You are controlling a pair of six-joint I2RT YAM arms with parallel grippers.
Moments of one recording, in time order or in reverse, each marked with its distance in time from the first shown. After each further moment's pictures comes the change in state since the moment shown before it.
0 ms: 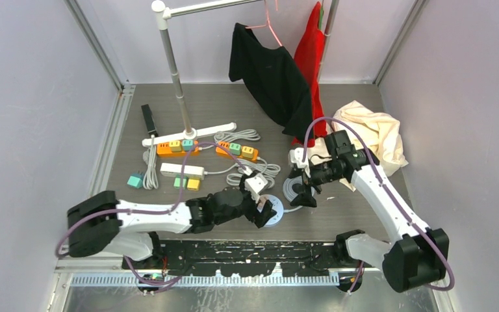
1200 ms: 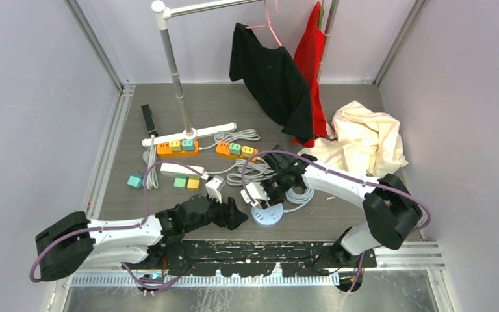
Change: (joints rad) left arm 0.130 -0.391 -0.379 -0.049 0.066 -0.388; right arm 0.519 0.367 0.011 0.290 0.394 -0.267
